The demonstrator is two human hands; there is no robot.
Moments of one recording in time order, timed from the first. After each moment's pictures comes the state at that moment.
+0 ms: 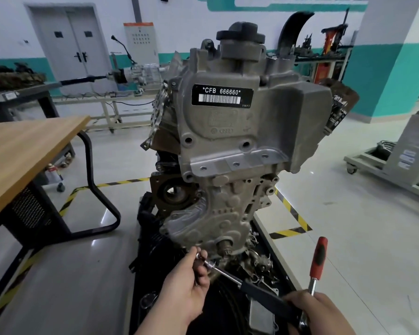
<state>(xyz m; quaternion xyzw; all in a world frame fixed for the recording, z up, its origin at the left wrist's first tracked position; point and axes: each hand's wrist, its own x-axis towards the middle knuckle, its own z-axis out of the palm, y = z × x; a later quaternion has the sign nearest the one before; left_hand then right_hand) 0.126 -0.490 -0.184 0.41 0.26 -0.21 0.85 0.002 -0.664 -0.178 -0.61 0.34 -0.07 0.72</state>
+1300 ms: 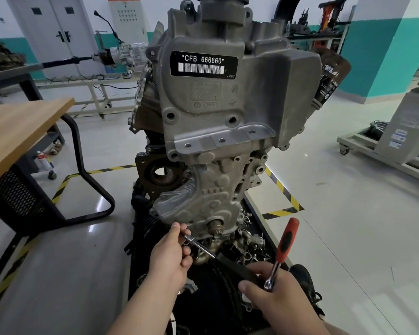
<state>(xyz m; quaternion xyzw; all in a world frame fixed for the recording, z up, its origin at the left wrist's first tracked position) 0.138 -0.487 -0.201 0.52 0.23 -0.12 0.82 -0.002 -0.651 -0.183 -0.81 0.18 0.03 0.56</state>
